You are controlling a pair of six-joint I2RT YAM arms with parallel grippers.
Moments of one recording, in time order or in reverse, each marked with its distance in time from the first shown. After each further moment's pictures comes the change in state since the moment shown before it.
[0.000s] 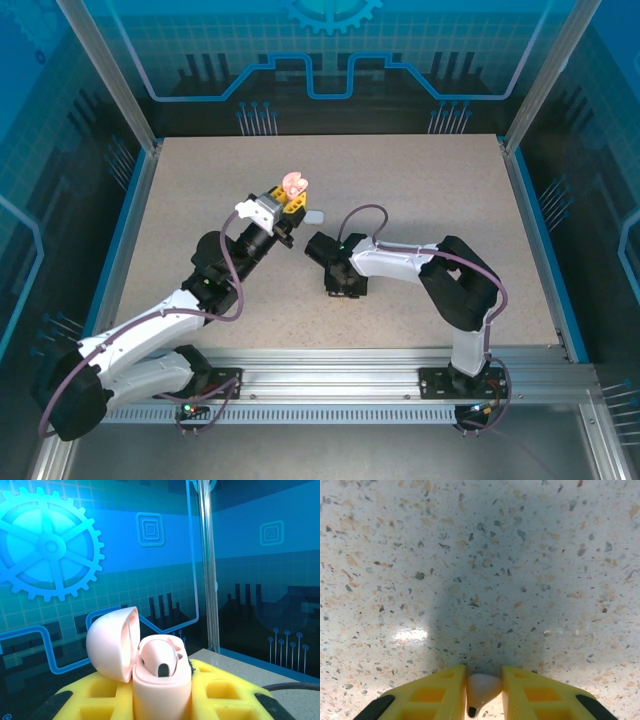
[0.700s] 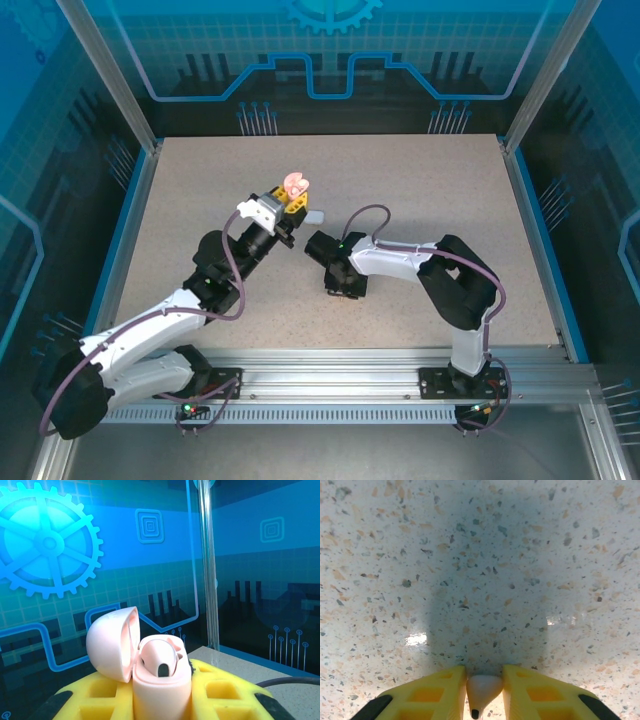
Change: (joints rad) left arm 0.000 0.011 0.000 0.000 0.000 0.000; right arm -0.005 0.012 0.011 -0.013 -0.015 0.115
